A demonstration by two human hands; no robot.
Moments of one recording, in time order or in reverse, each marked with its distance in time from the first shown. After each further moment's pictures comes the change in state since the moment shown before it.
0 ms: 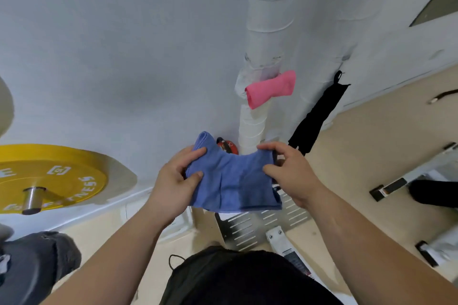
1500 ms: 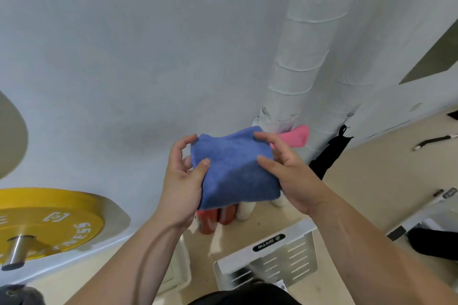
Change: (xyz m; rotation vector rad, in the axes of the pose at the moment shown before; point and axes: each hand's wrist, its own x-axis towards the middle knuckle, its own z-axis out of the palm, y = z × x) left_hand 0.072 0.072 -0.049 -0.509 0.173 -0.012; right_hand 0.045 -0.130 0.051 0.103 -0.173 -0.171
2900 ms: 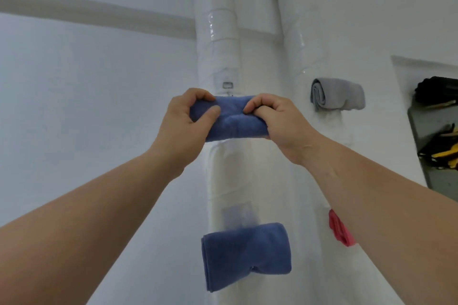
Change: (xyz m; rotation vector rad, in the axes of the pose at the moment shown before) left_hand 0.058 0.491 0.307 0.439 0.048 1.400; right_hand 0.048 -0.528 -0.221 -0.262 0.185 -1.261
